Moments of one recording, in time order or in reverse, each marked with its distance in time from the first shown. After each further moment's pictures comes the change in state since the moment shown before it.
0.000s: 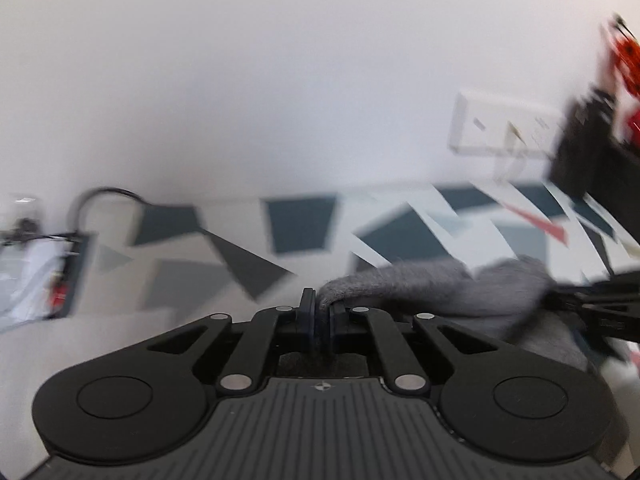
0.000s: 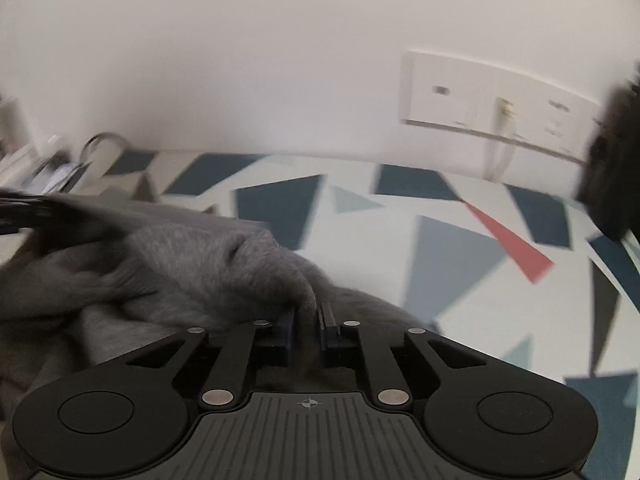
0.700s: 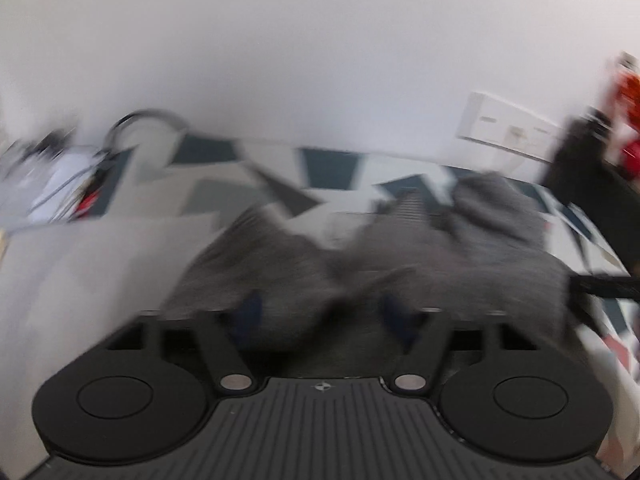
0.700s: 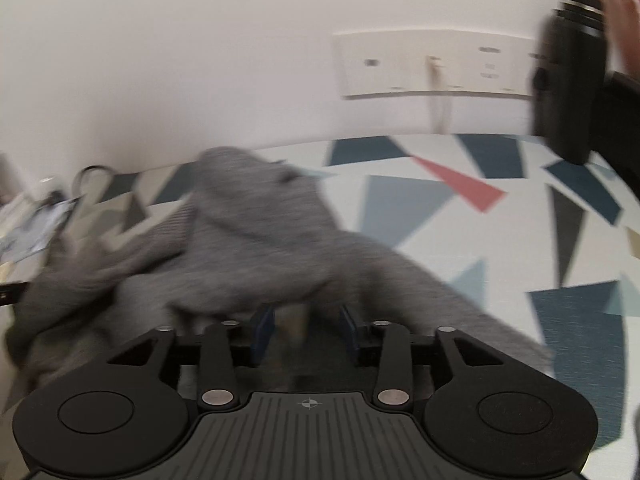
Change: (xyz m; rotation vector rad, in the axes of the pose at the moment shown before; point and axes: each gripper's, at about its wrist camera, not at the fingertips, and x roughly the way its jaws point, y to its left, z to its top) left arm -0.047 0.025 -0.054 -0.051 0.087 -0.137; right arm -0.042 -0.025 -0.030 0.107 0.041 0.081
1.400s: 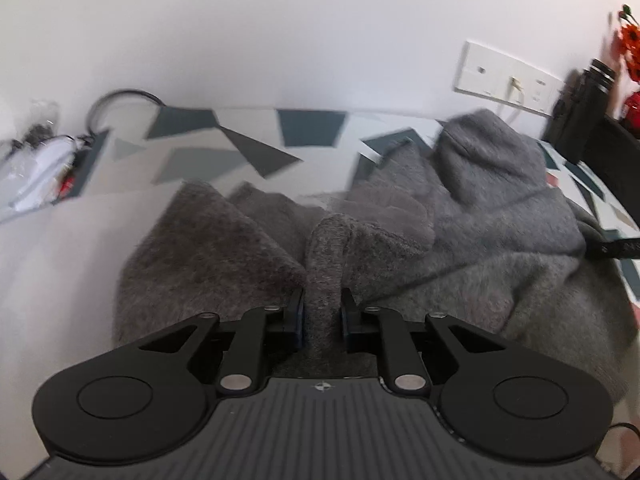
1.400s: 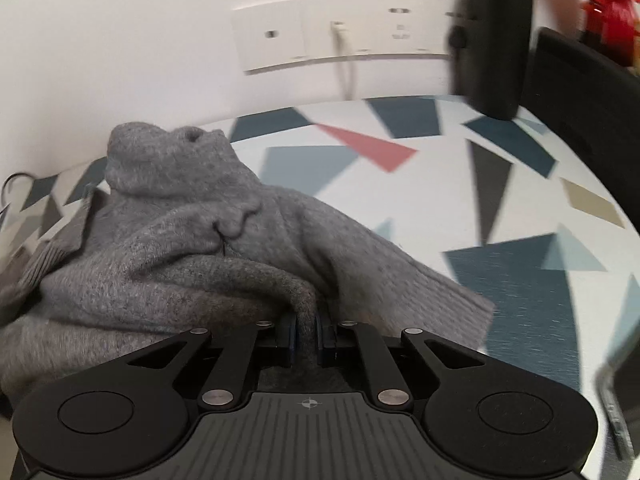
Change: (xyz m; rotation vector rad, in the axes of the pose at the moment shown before) left arm 0.033 -0.029 -0.025 0.025 0.101 0.043; right arm 0.005 -0.047 -0.012 0.131 0.037 -0.239
